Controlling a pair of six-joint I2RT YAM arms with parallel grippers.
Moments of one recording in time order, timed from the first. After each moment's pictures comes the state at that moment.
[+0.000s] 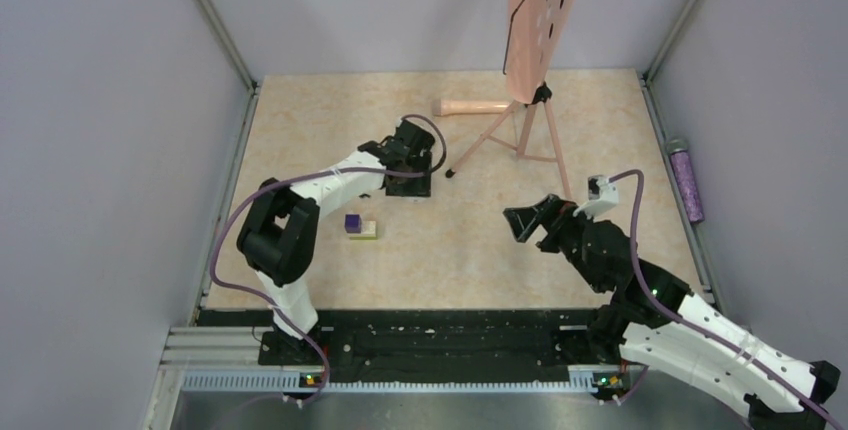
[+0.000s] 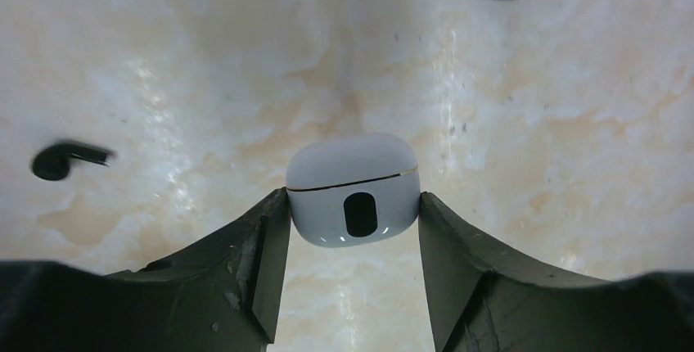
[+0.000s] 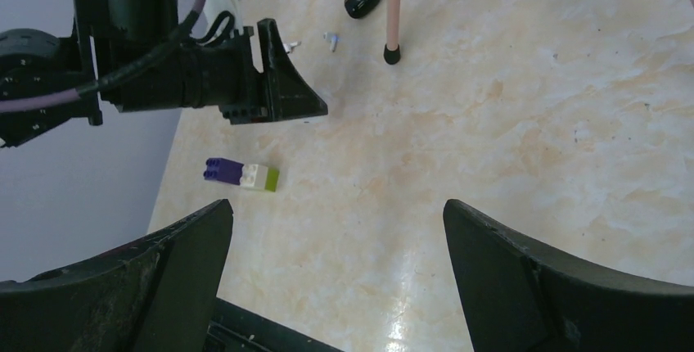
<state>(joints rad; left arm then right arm) -0.56 1.82 1.33 -0.55 -0.13 -0.49 0.91 0.50 0.56 -0.34 0.48 0.80</state>
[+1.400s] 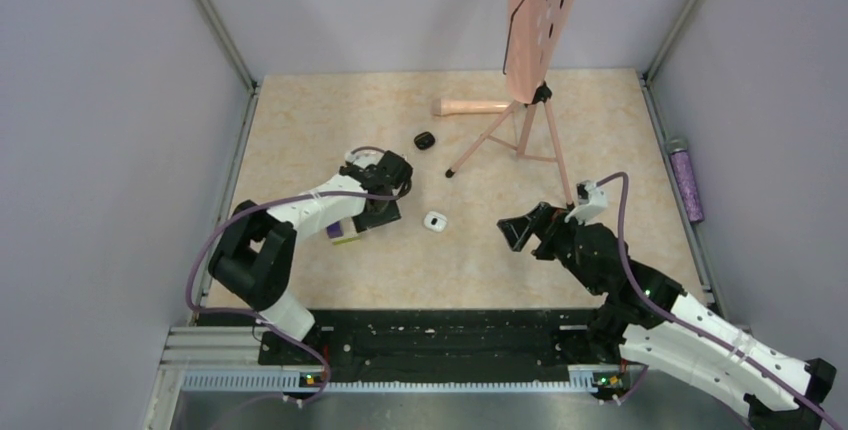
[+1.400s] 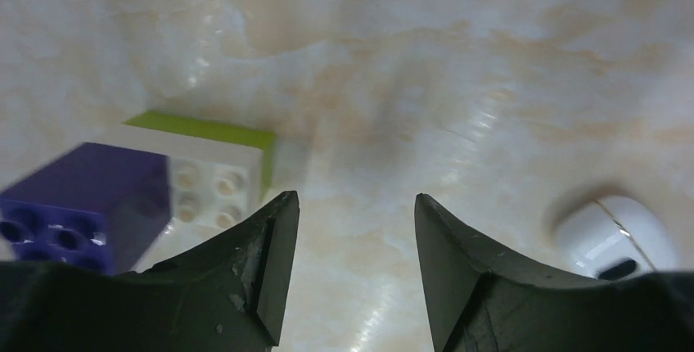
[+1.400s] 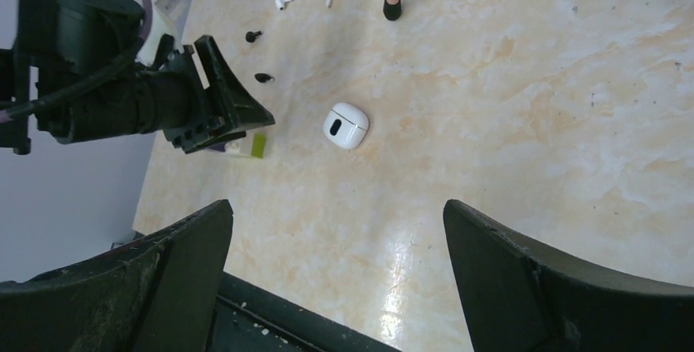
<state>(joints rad) -0.61 1.62 1.07 -0.71 -0.39 -0.90 0.91 0.49 0.51 -0.35 0.41 0.82</state>
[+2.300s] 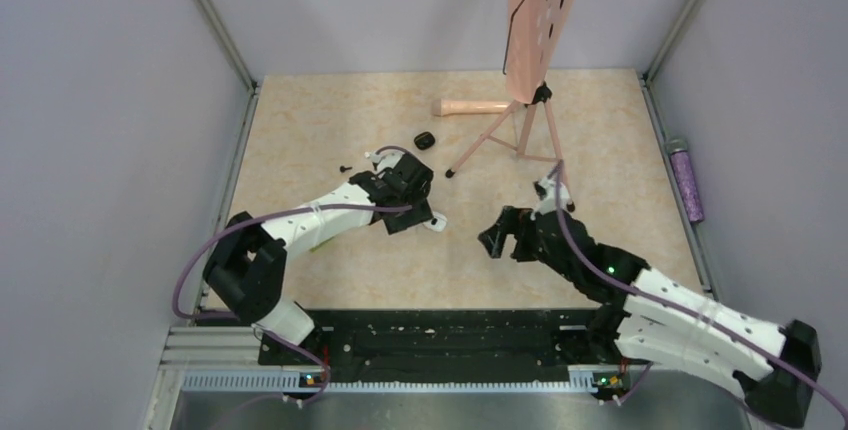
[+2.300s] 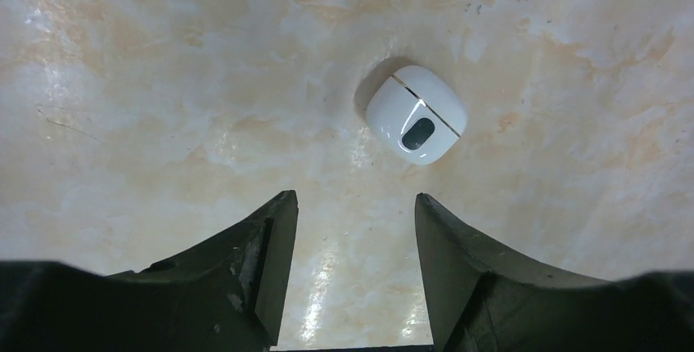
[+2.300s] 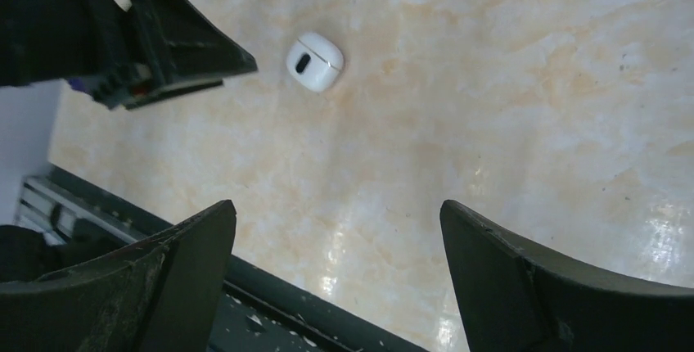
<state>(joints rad) -0.73 1.56 1.06 -0.61 -0.21 -1.01 0.91 0.64 0.52 -0.33 0.32 0.76</state>
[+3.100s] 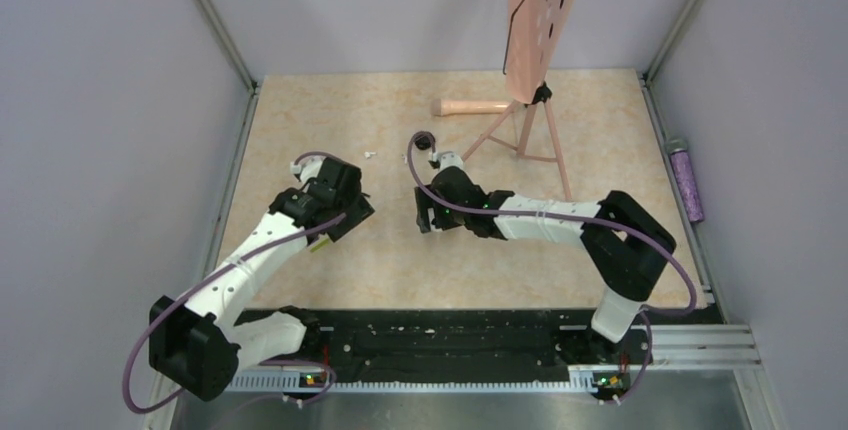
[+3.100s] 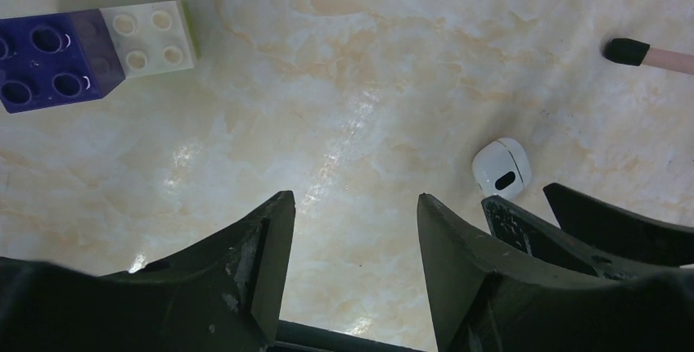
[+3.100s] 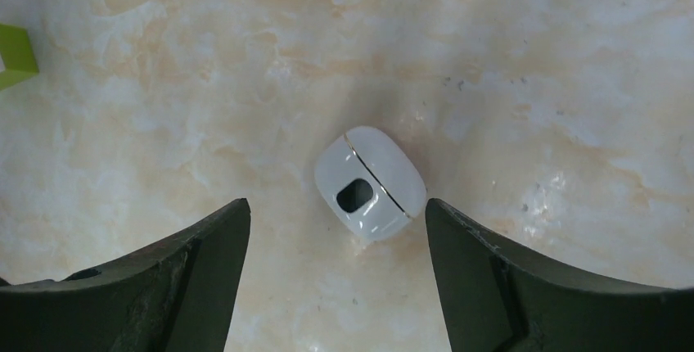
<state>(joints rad) -0.46 1.13 0.89 -0.78 -0.26 -1.04 0.90 1.70 1.01 -0.07 0.17 0.53</state>
